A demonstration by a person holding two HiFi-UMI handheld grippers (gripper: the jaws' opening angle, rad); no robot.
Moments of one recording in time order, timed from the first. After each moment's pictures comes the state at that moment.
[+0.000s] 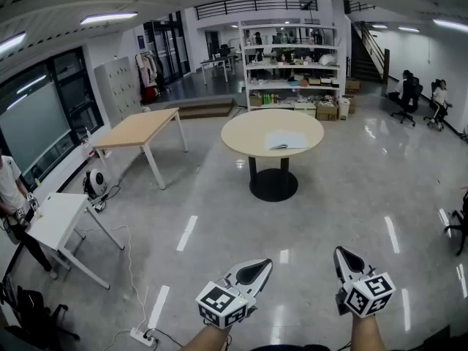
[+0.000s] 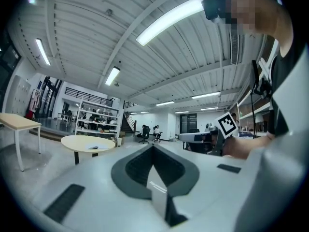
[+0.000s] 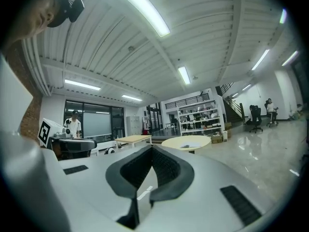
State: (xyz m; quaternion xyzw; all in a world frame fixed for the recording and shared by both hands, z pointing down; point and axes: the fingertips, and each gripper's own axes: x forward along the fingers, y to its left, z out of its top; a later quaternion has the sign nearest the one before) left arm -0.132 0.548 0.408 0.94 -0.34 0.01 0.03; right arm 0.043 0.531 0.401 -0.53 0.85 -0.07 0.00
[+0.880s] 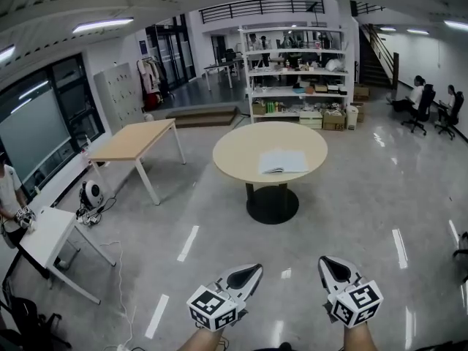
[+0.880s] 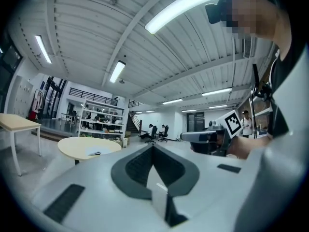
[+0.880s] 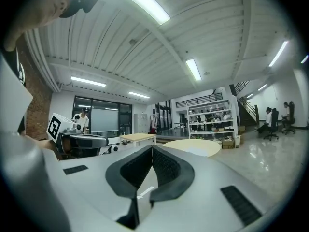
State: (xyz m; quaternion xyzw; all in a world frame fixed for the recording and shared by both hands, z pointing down) left arm -0.045 0.281 0.413 0.93 -0.37 0.02 0.04; right arm 0.108 0.271 0.401 -0.47 0.88 -0.04 -0.02
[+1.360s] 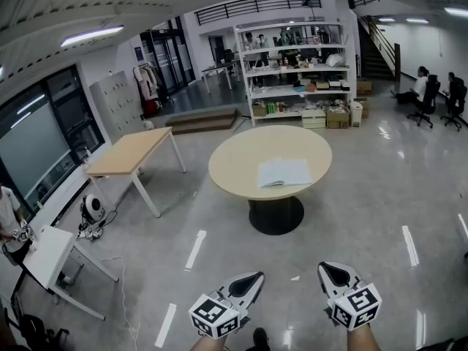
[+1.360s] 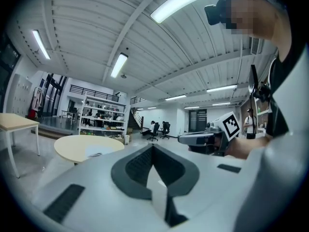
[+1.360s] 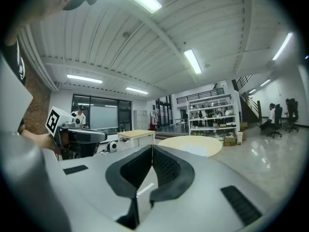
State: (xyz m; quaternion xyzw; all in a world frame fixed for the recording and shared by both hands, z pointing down) left arm -0.006 0.126 0.426 0.93 -0.37 0.04 0.05; right arm 0.142 0.108 0.427 -0.46 0.89 -0.06 -0.04
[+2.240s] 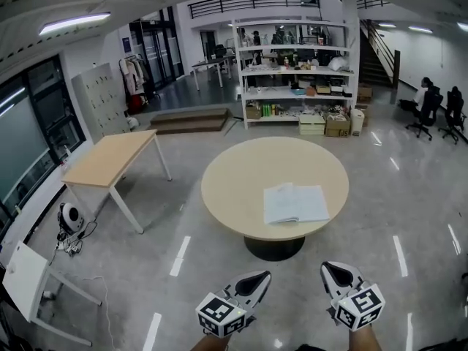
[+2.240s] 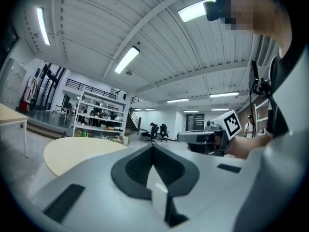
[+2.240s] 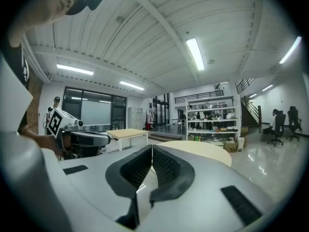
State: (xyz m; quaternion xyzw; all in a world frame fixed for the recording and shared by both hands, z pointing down) left arm -0.112 -0.234 0.429 0.94 -0.34 0.02 0.07; right arm 0.026 -0.242 0.413 -0.48 0.88 -0.04 -0.06
